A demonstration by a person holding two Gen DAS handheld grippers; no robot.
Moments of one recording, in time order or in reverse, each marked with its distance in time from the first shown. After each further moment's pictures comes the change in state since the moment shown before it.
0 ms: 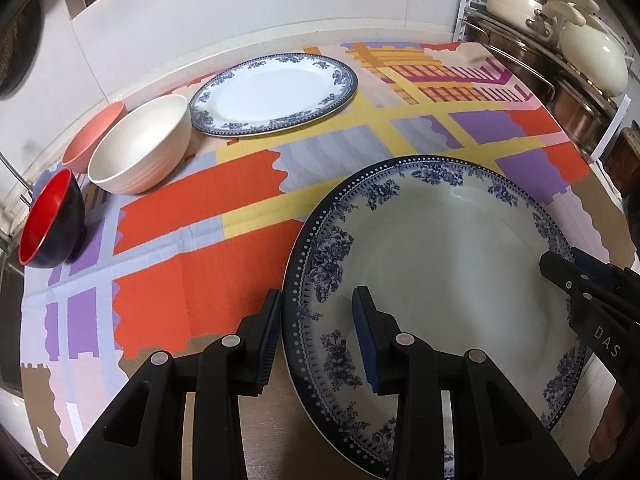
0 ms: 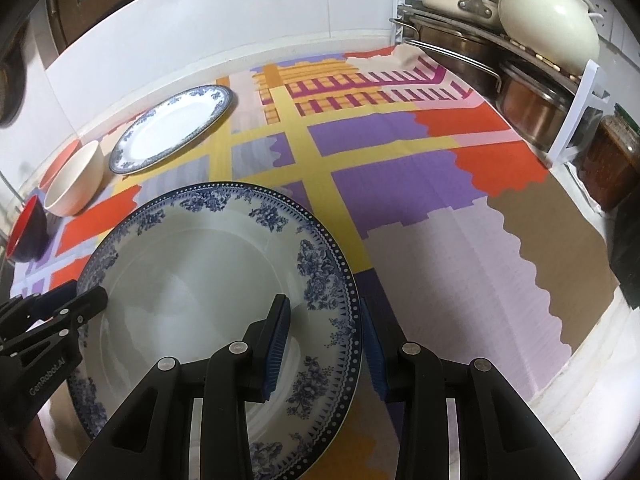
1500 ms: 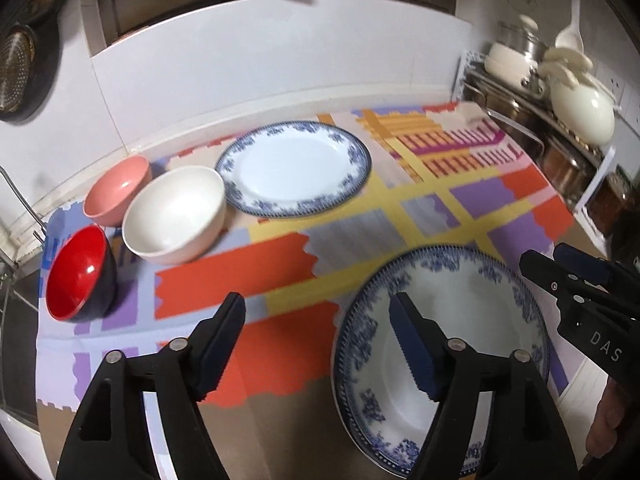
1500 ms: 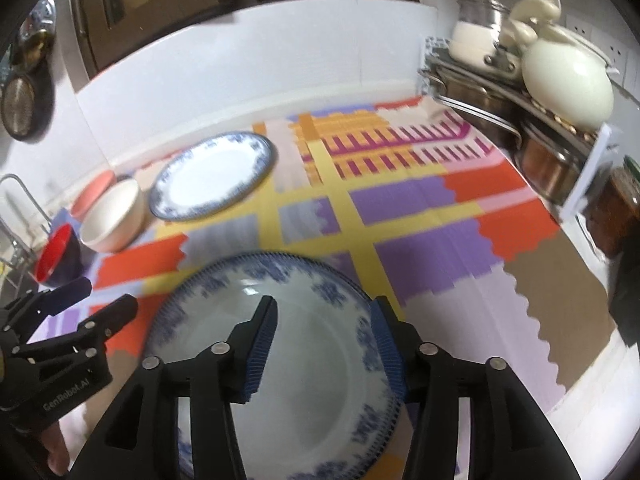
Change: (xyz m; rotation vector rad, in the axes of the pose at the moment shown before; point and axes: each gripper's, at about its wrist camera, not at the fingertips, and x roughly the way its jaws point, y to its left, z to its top) left arm -0.049 0.038 0.043 -0.015 -0.159 -0.032; right arm -0.043 0.036 0.045 -0.029 -0.133 0.070
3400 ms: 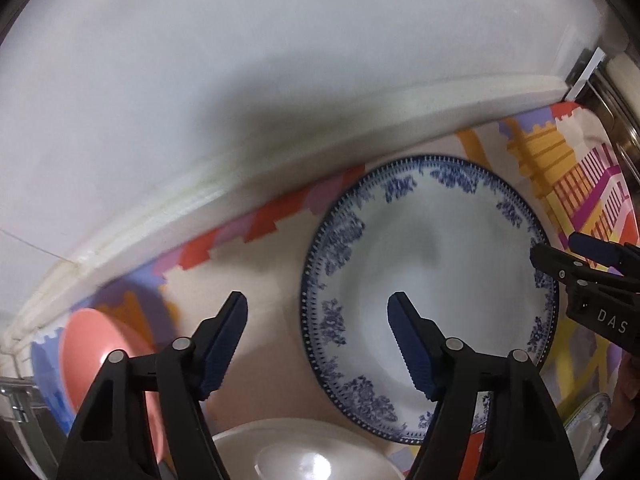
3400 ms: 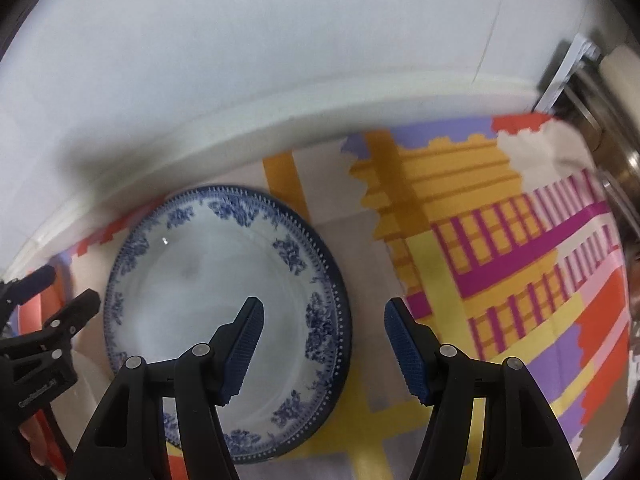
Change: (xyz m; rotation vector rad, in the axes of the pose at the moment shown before) left arm 0.219 0.124 0.194 0.073 0.340 -0.009; right arm 0.239 0.084 0.186 0.043 0.357 -0.042
